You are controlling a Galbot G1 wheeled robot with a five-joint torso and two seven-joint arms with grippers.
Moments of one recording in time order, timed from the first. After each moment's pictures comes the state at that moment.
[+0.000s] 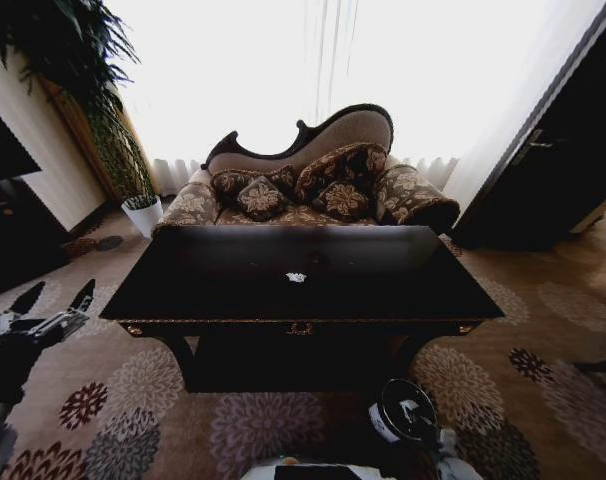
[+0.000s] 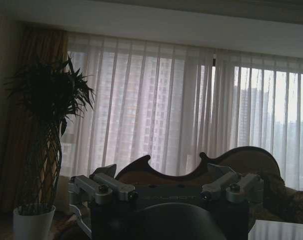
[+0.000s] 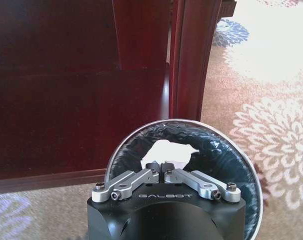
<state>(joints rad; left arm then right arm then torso) 1.82 -1.30 -1.45 -2.36 -0.95 0.14 0.37 -1.21 1.13 0.46 0.69 0.48 0.25 -0.23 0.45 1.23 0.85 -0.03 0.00</state>
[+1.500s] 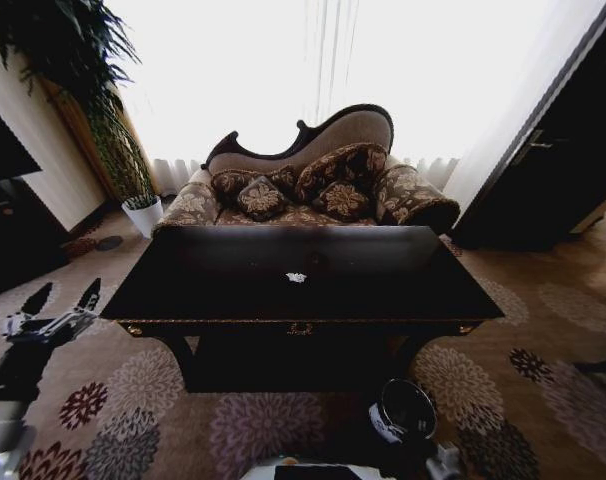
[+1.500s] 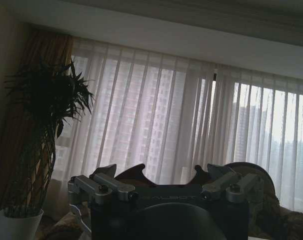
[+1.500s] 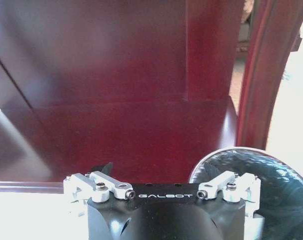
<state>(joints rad) 1.74 -1.36 -1.37 -2.36 -0.93 0.13 0.37 -1.62 1.16 0.57 1.22 0.47 0.28 -0.36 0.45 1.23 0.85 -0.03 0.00</state>
